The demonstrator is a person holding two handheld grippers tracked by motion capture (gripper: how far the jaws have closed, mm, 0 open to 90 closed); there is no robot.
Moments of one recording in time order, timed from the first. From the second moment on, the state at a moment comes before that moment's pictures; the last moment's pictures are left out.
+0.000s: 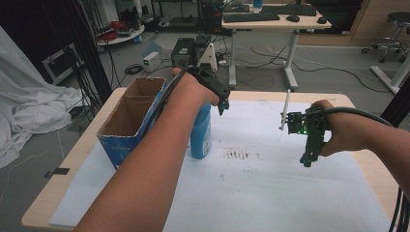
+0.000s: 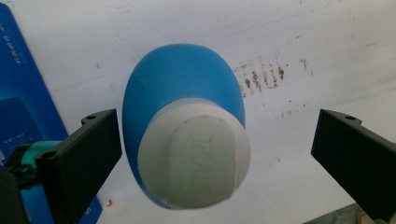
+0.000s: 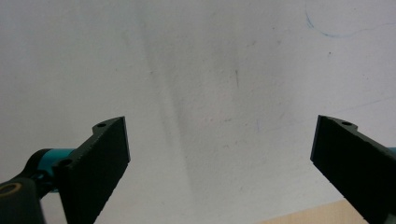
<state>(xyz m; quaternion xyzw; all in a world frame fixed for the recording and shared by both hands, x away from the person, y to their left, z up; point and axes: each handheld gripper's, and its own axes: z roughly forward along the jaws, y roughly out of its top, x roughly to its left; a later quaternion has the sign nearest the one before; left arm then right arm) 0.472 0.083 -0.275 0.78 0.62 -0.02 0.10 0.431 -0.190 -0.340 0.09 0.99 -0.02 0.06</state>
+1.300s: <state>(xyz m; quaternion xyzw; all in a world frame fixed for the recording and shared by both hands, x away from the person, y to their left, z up) 0.478 0.084 -0.300 0.79 0.61 -0.01 0.08 0.433 -0.186 -0.343 0.08 0.99 -0.02 0.06</state>
